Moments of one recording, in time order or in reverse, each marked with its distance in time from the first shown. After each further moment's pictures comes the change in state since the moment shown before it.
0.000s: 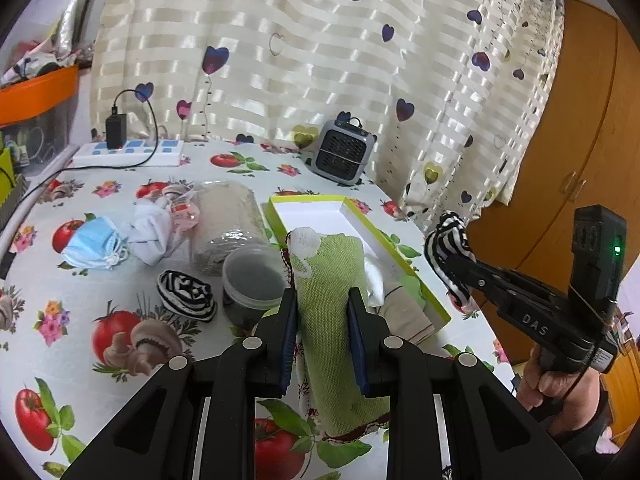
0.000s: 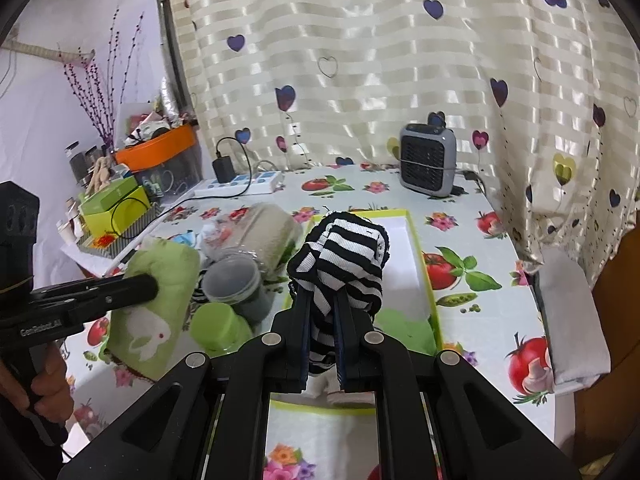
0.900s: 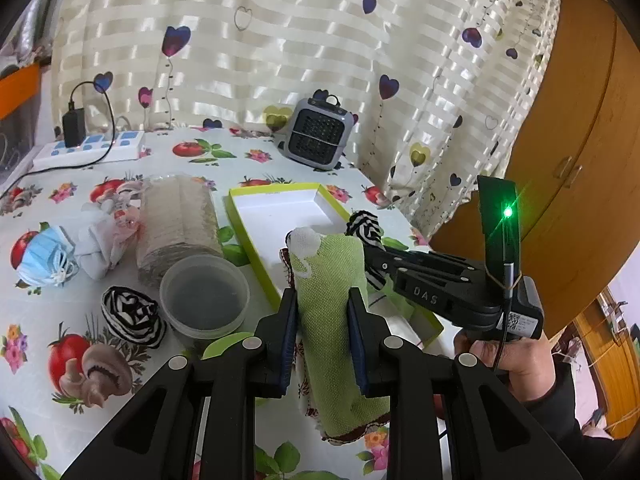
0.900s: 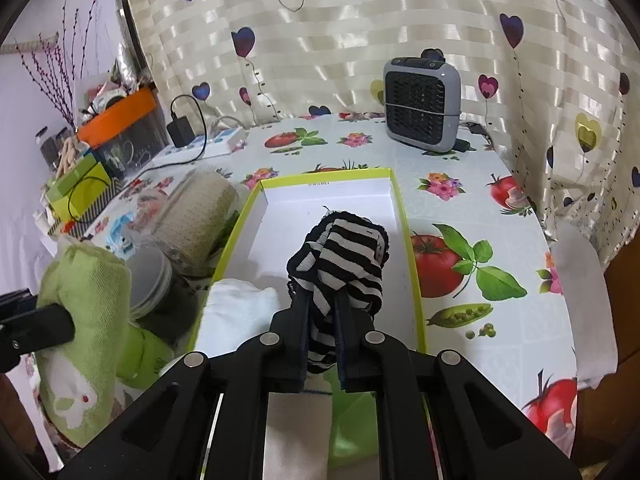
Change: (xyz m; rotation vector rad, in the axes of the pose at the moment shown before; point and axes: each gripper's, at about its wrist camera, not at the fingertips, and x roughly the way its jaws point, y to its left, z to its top) left arm 0.054 -0.026 0.019 0.028 0.072 -0.052; right arm 0.102 -0.051 0.011 0.016 0.171 -0.015
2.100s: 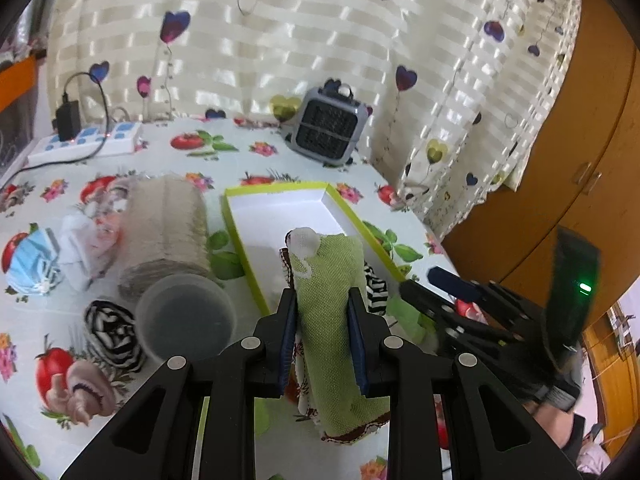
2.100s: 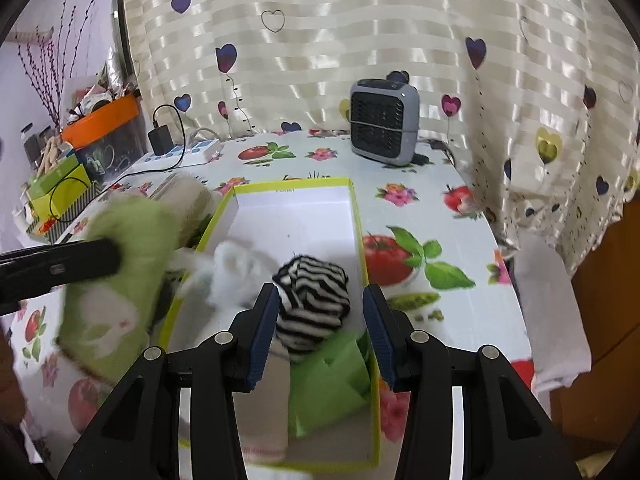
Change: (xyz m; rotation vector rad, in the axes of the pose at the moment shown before) left arm 0.039 -0.005 0.022 -0.033 0.042 0.042; right arm -0.035 -0.007 -0.023 0.002 -0.074 -0.113
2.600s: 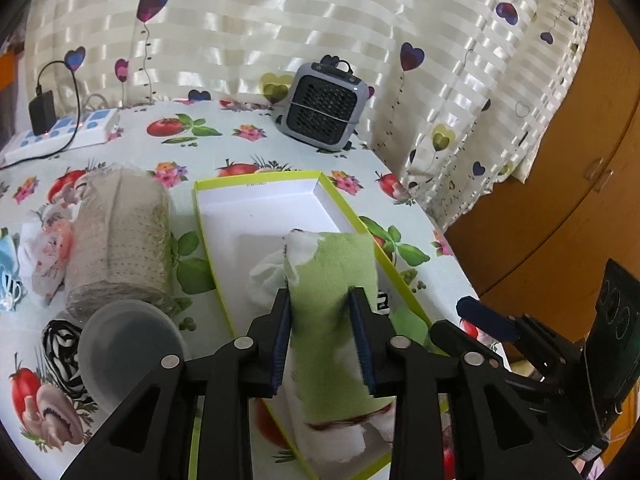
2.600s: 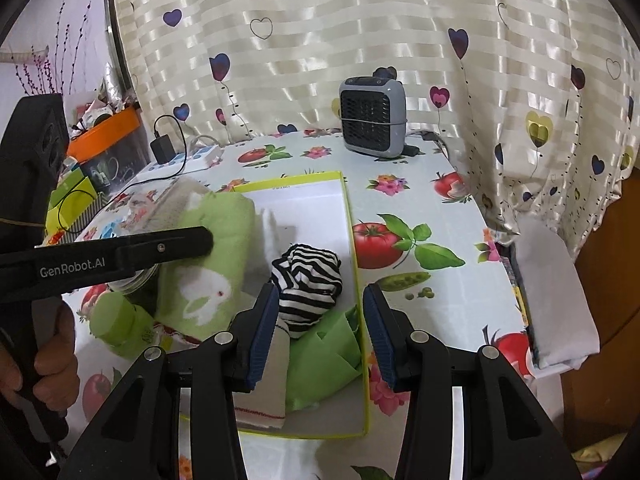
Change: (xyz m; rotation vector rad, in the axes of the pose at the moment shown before) left arm 0.052 -0.012 0.016 -0.007 0.061 -0.001; right arm -0.015 -0.011 -0.007 0.050 -0.006 0.024
